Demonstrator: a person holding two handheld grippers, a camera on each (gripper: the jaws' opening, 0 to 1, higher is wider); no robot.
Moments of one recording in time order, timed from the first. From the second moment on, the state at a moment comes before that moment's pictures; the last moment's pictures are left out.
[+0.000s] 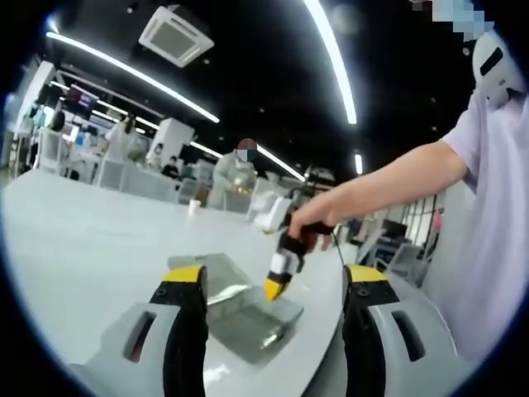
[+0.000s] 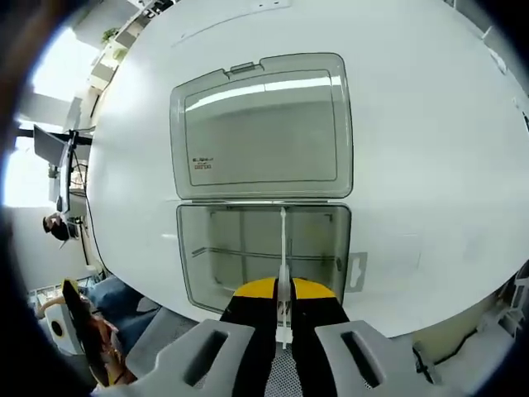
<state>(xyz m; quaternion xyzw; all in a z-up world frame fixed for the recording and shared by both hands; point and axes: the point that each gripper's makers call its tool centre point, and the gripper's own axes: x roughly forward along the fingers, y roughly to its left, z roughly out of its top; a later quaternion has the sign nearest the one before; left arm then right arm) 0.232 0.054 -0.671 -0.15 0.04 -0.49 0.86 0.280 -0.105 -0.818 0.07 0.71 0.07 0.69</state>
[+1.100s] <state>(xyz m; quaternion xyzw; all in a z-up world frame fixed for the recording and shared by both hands) 0.237 0.052 -0.672 -0.15 0.04 -0.50 0.85 0.281 -0.100 -0.822 0.02 0.72 0.06 0.69</state>
